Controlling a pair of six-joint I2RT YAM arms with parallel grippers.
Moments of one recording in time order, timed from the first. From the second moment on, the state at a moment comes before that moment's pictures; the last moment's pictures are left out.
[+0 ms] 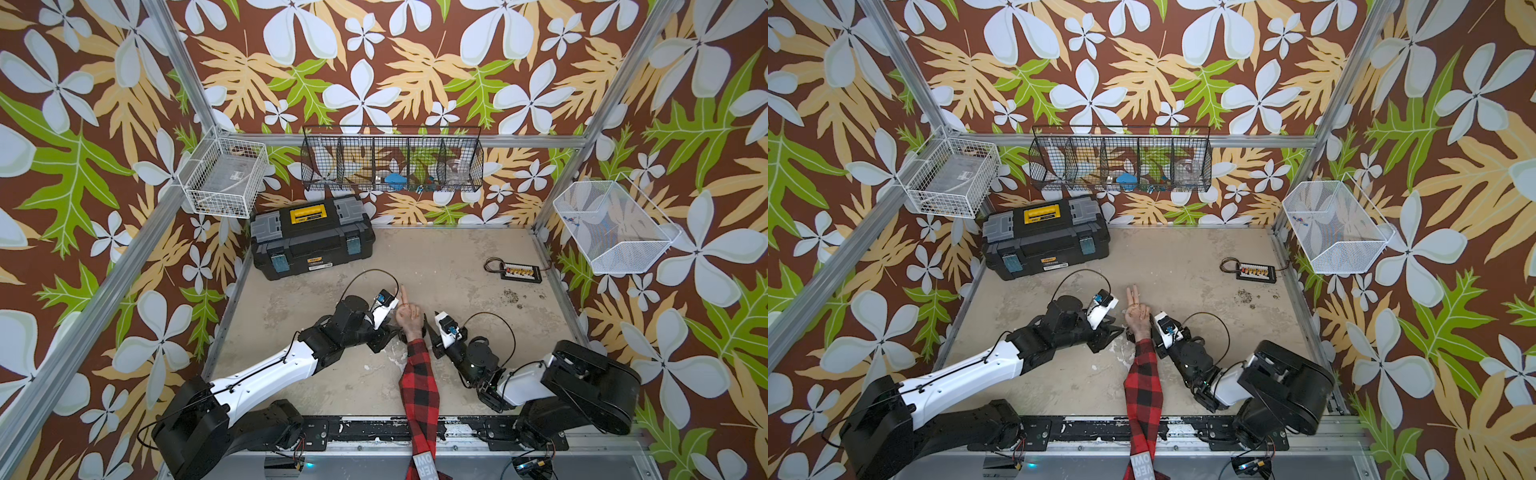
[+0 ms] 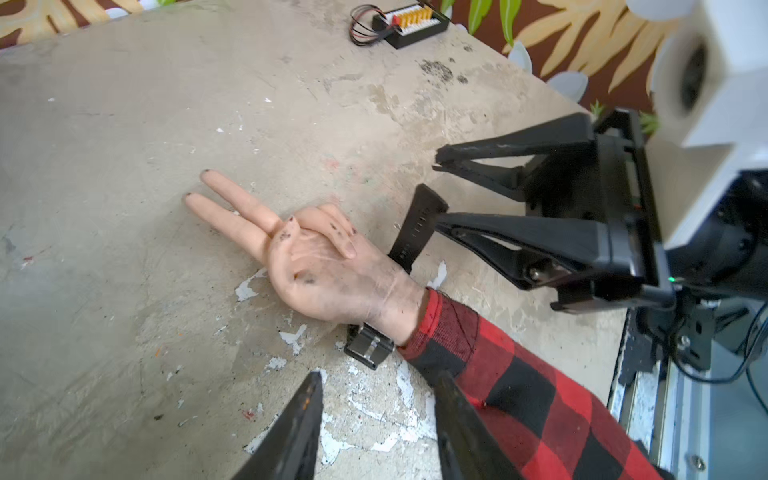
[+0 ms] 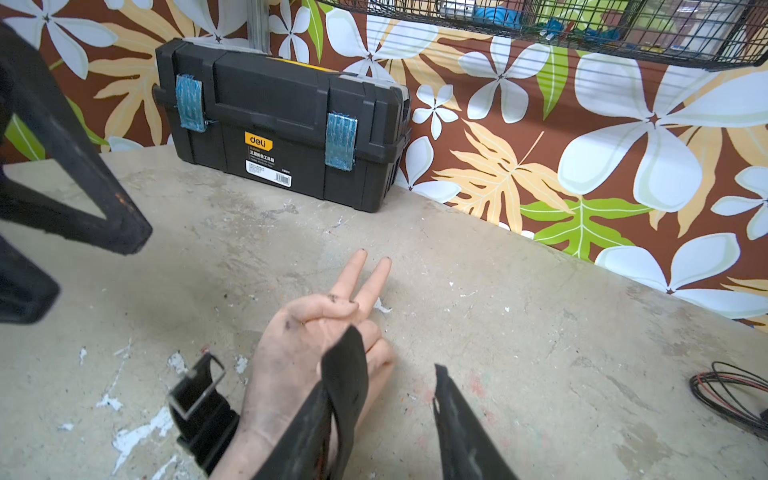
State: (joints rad) left arm -0.73 1.16 0.65 -0.07 0.20 -0.12; right arm 0.88 1.44 0.17 1.20 0.38 -0.13
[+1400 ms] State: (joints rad) left arm -0.73 1.51 0.74 -0.03 0.26 -0.76; right arm 0.92 1.27 0.59 -0.11 0.09 0.54
